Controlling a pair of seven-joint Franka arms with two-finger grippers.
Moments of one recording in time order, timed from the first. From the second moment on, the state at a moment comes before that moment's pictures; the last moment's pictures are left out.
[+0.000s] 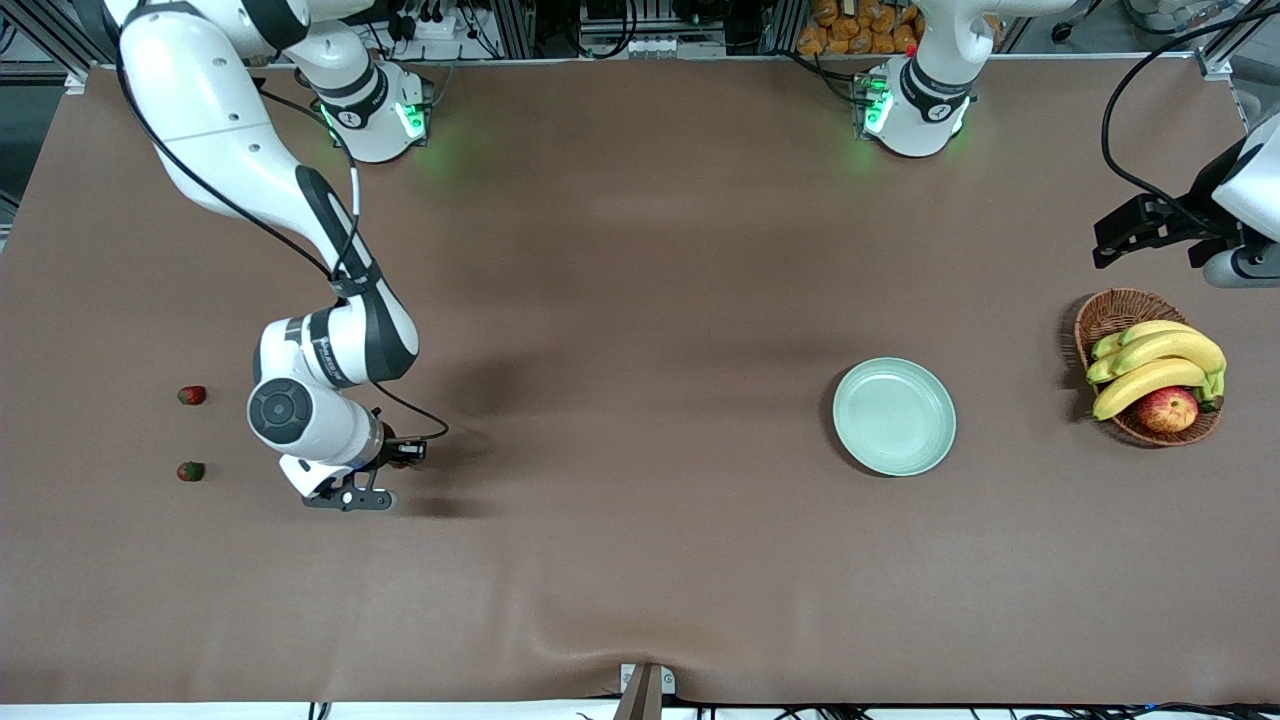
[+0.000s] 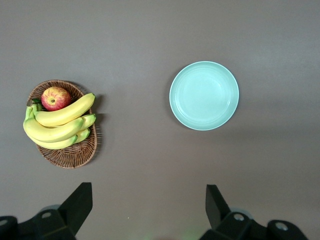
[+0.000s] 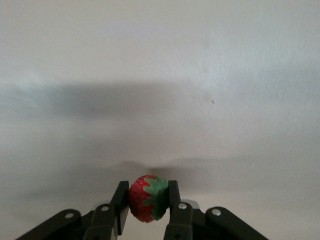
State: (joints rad) left arm -0.10 0.00 0.03 -1.55 0.04 1.52 -0.04; right arm 0.21 0.68 0.00 -1.63 0.00 2.29 0.24
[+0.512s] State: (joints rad) left arm -0.10 0.01 0.03 -1.55 0.04 1.53 -0.04; right arm 0.40 0.65 0.02 -1.53 0.00 2.29 0.25
